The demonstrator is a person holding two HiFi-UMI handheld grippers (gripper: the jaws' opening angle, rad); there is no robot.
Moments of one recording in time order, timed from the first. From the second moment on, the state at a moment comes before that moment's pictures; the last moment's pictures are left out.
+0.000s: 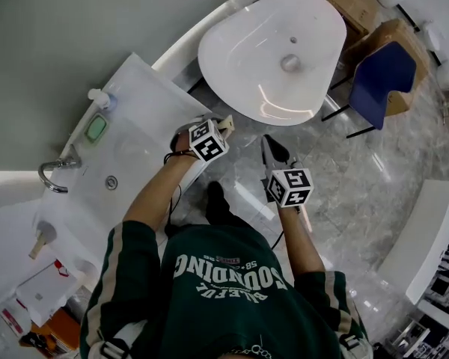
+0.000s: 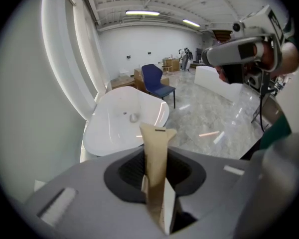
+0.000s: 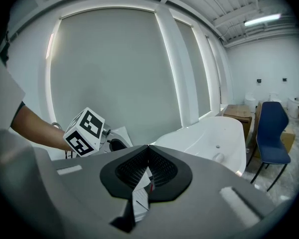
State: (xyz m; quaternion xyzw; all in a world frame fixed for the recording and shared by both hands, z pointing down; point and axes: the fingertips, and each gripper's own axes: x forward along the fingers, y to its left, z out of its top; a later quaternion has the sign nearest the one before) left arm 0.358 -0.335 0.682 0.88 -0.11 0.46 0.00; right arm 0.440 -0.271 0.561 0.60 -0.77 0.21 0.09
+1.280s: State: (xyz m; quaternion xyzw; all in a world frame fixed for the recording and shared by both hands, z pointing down) left arm -0.055 -0.251 0.555 0.80 -0.50 0.28 0.15; right arm 0.020 -0.277 0.513 0.26 -0.95 0.14 0.12
